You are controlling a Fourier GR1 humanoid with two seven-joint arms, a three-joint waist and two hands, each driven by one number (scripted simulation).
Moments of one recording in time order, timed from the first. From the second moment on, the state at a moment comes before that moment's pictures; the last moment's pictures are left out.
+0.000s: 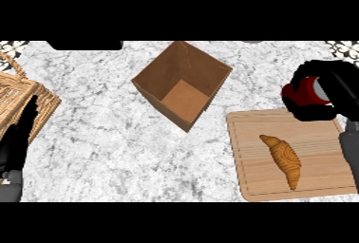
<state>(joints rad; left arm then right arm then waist) -0.07 0.40 0.12 -1.38 -0.19 0.14 0.08 -0.43 -0.44 -0.07 -1.46 0.86 0.13 -0.24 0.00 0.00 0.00</state>
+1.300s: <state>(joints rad) -0.12 0.36 0.14 -1.31 -0.22 0.12 0.04 -1.04 -0.01 -0.02 -1.03 0.73 0.12 0.14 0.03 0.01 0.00</state>
